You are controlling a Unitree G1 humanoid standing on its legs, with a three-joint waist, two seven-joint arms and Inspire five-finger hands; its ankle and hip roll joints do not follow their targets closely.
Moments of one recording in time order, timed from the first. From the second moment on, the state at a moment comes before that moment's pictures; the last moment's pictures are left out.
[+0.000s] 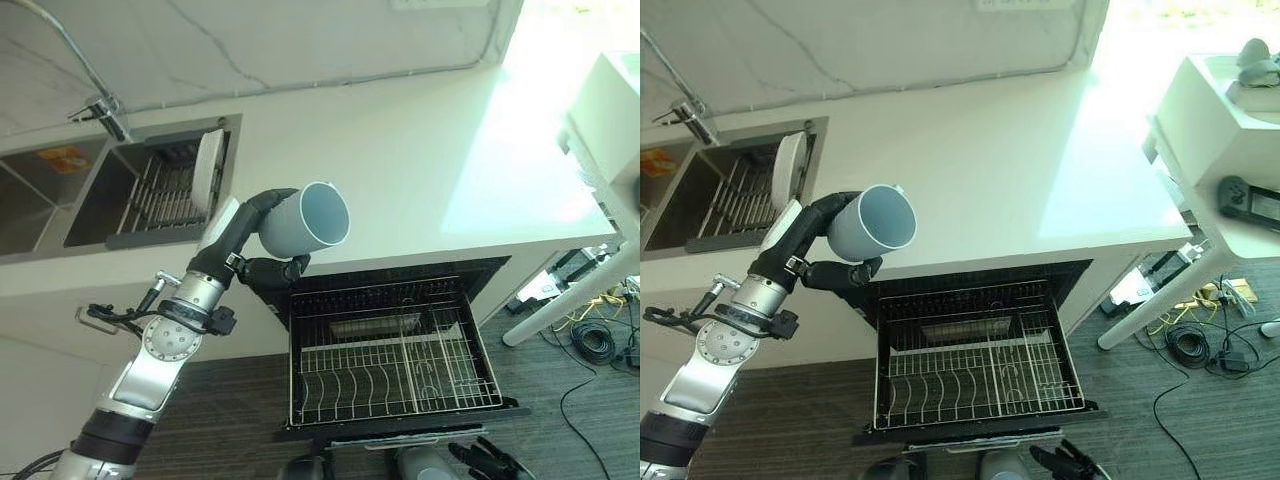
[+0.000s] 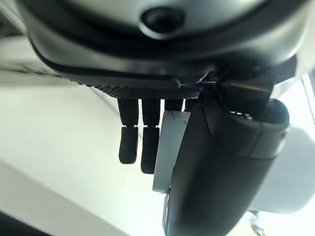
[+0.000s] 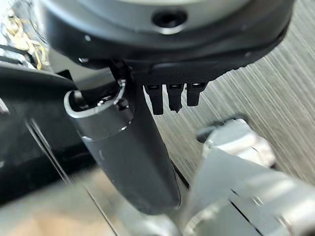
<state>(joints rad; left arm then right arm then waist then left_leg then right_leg) -0.18 0.72 -0.12 -0.08 -0.04 -0.18 0.01 0.05 -0.29 -0.05 1.22 0.61 -0.10 0.21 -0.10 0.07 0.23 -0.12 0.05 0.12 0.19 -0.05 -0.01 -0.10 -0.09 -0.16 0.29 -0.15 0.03</state>
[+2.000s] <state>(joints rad) -0.19 0.37 -0.34 0.12 0.13 -0.20 0.60 -0.18 -0.45 0.20 -0.19 0.70 -0.18 0.21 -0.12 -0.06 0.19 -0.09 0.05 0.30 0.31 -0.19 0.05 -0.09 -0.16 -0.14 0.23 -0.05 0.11</state>
